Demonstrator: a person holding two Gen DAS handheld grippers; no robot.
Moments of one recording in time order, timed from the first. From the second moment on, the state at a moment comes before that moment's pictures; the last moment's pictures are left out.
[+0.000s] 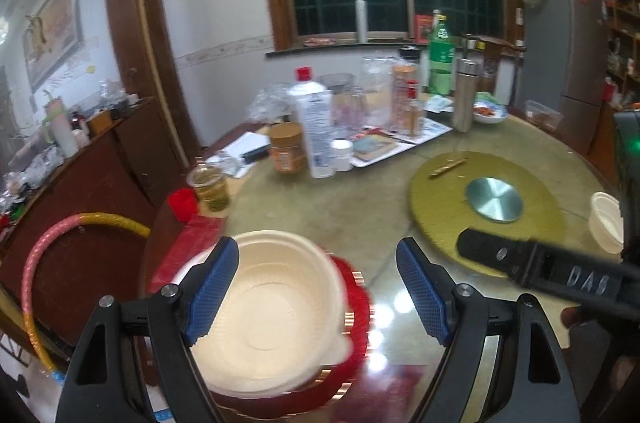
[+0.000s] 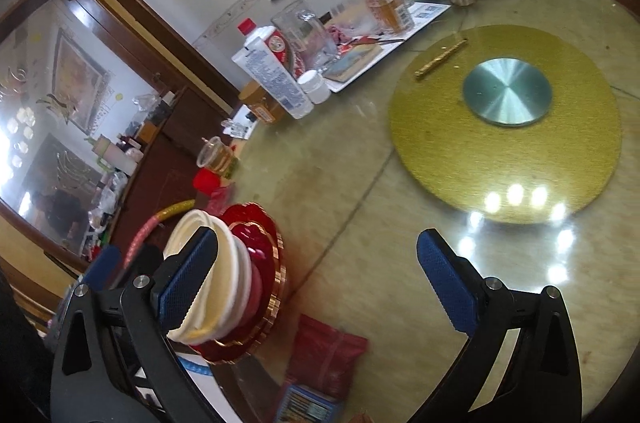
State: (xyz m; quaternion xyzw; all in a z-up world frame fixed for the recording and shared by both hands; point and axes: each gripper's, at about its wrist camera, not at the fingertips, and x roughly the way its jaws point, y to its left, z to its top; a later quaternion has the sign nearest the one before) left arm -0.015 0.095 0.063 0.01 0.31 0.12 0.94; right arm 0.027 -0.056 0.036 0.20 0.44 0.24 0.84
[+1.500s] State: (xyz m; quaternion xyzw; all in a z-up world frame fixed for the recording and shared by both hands) left arm 0.109 -0.179 0.006 -0.04 0.44 -0.18 0.88; right arm -0.019 -0.436 0.009 0.45 0.36 0.00 0.82
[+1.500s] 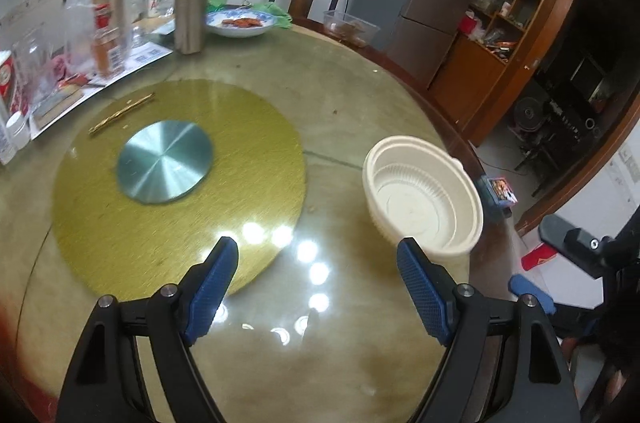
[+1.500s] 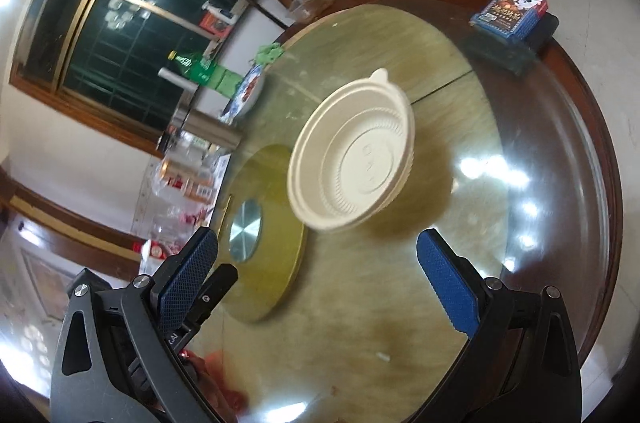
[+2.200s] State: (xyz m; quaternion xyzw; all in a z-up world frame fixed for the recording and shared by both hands) left arm 0.161 -0.246 -0.038 -0.02 0.47 -0.16 0.87; right arm 0.034 -0.466 -0.025 0.44 0.41 -0.06 0.80
